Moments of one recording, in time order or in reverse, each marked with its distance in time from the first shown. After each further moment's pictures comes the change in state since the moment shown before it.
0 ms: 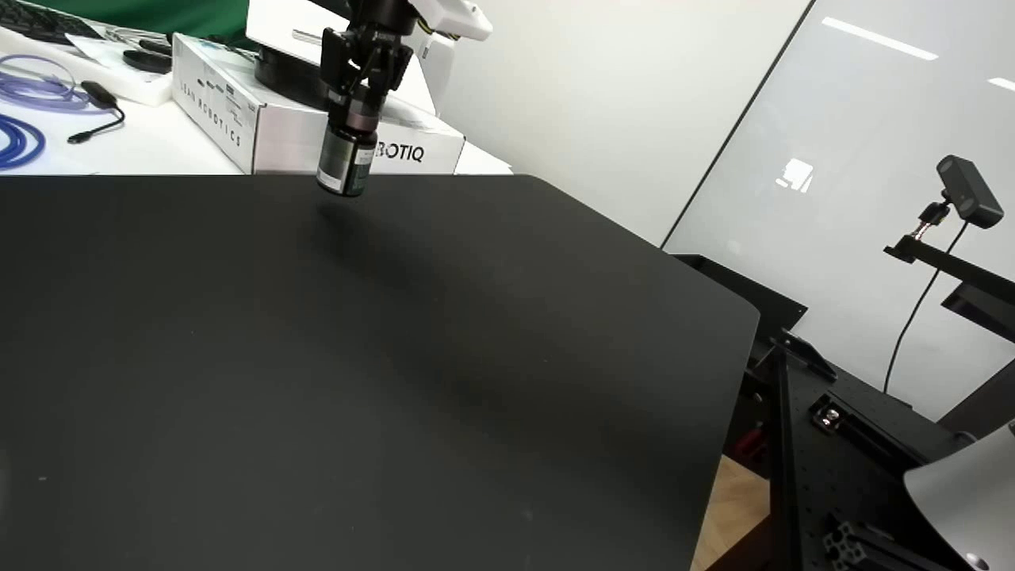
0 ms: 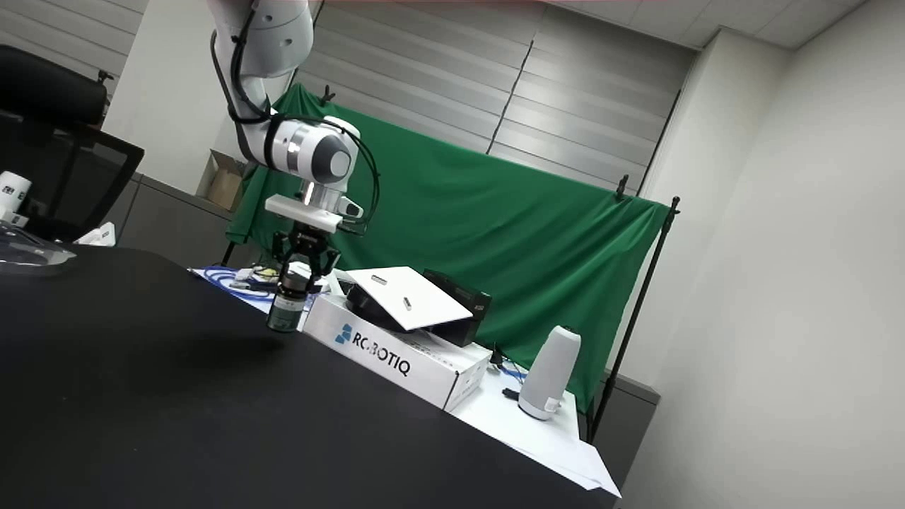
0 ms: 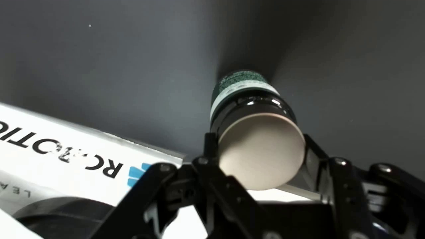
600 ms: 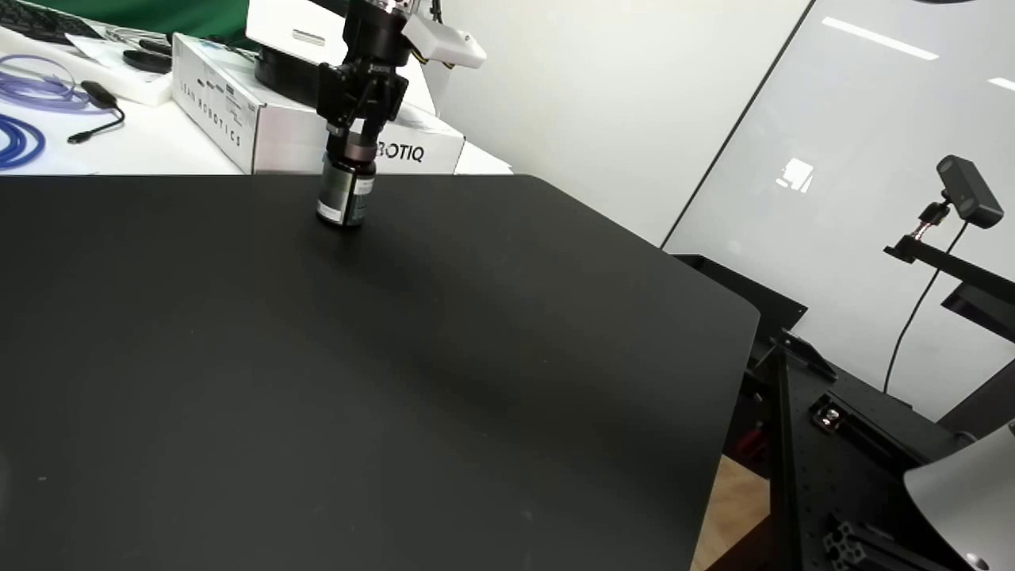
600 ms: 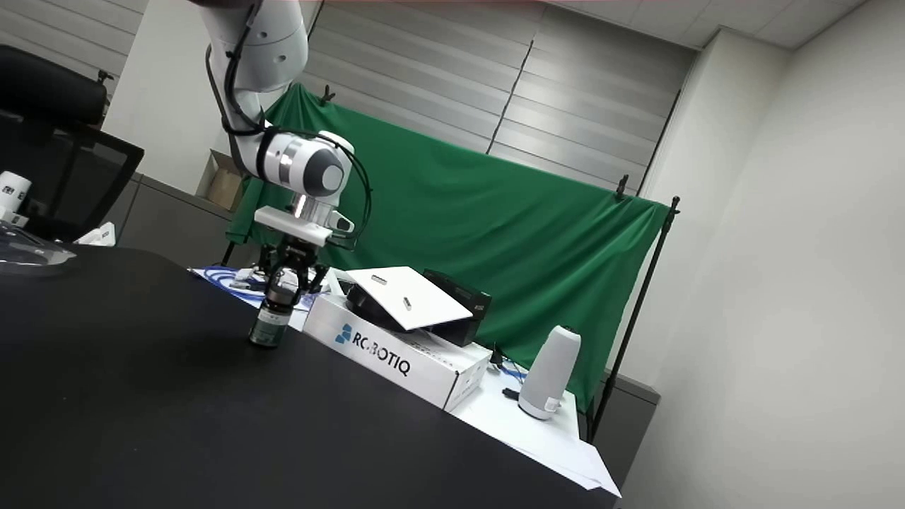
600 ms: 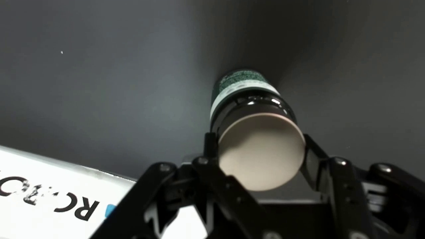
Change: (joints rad) arm 0.001 0.050 0.010 0.012 0.025 -0.023 0.004
